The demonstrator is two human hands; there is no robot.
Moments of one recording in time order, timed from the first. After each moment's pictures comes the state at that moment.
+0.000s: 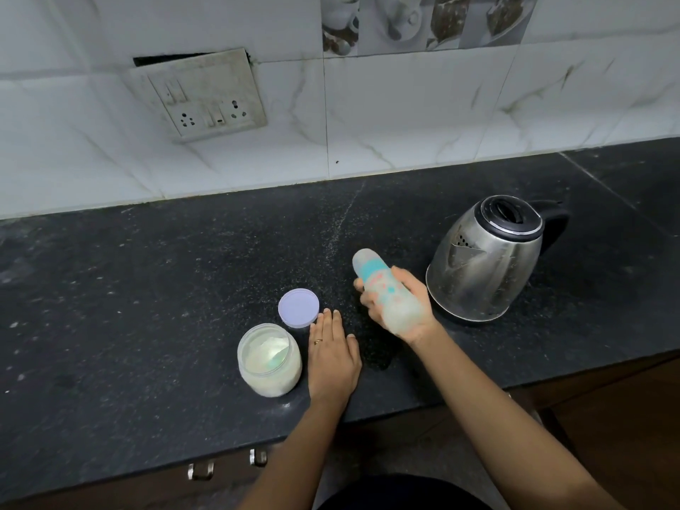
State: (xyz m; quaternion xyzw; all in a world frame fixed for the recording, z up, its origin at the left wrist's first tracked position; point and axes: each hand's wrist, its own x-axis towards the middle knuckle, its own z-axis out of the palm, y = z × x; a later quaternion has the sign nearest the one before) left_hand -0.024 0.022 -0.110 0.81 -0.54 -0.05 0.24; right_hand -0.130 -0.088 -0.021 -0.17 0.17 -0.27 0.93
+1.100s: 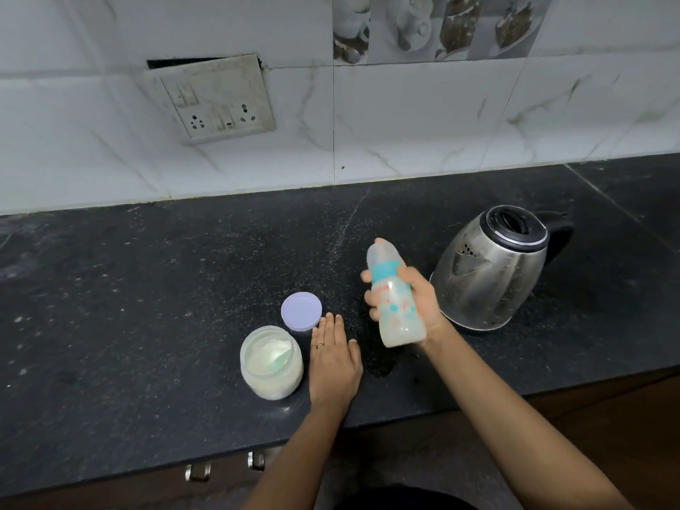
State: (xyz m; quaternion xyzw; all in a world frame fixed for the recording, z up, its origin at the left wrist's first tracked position) left_hand -0.024 0.022 -0.112 0.81 -0.53 -0.07 0.25; right_hand -0.126 -0.080 0.016 -0.24 0.19 -0.30 0.90
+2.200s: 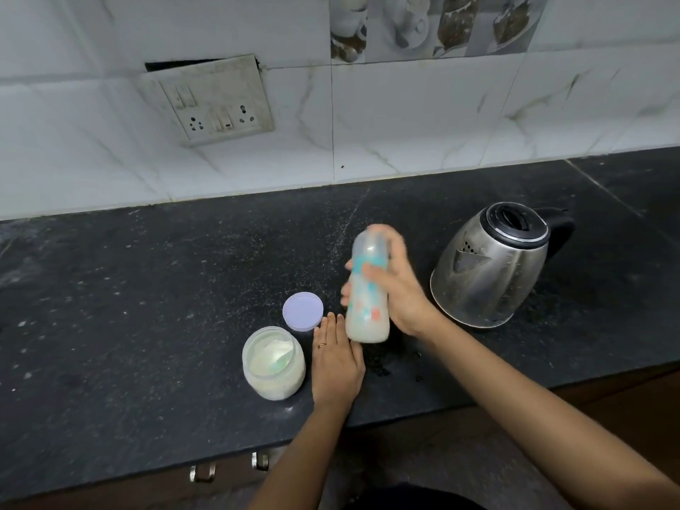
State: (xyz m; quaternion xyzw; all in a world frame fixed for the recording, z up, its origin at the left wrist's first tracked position) left_hand -0.025 0.023 -0.108 0.80 -0.53 -0.05 0.27; right_hand -0.112 -0.061 0.049 -0.54 0.25 -0.40 0.70
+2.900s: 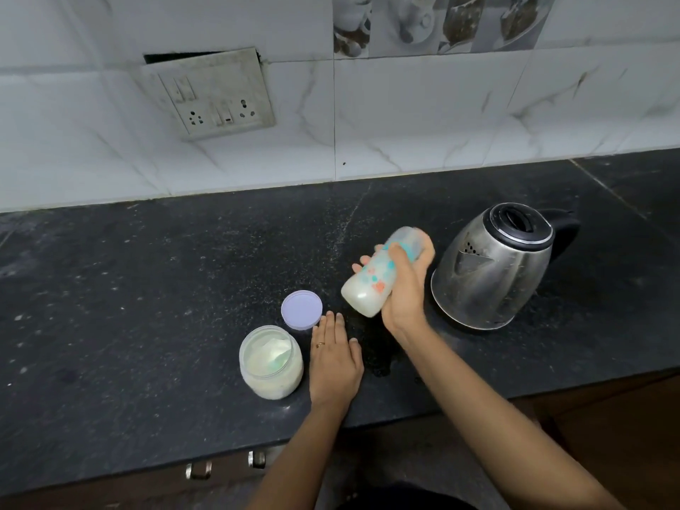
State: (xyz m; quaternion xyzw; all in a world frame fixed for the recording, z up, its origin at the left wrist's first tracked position) left_hand -0.025 0.022 -0.110 0.81 -0.53 -0.05 0.26; right_hand -0.104 -0.063 0.039 -0.51 0.31 -0.51 0.61
